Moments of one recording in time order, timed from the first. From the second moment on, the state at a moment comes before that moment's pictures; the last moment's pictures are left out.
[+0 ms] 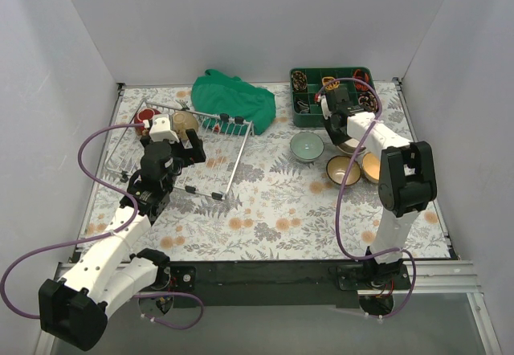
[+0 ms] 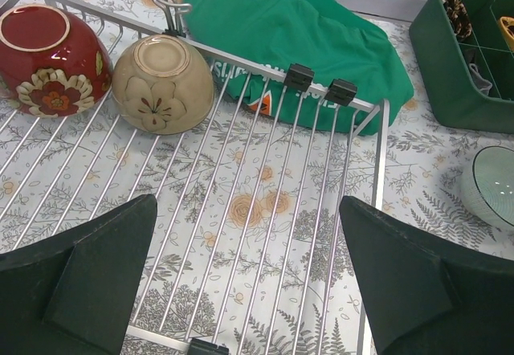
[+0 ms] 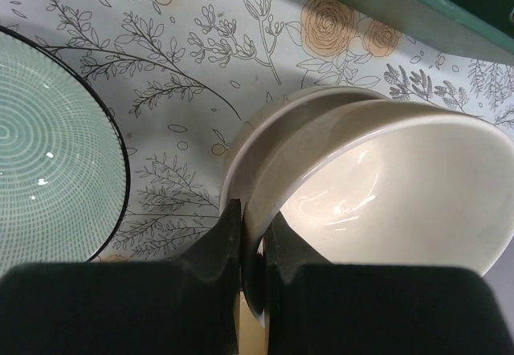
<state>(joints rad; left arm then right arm) -0.38 0.88 0.68 -0.03 -0.31 -0.29 0.29 1.86 1.41 -0.60 0.24 -0.23</state>
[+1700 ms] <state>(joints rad) -0.38 0.88 0.67 -0.03 -0.31 -0.28 0.26 1.78 1.38 -0.60 0.14 -0.06</state>
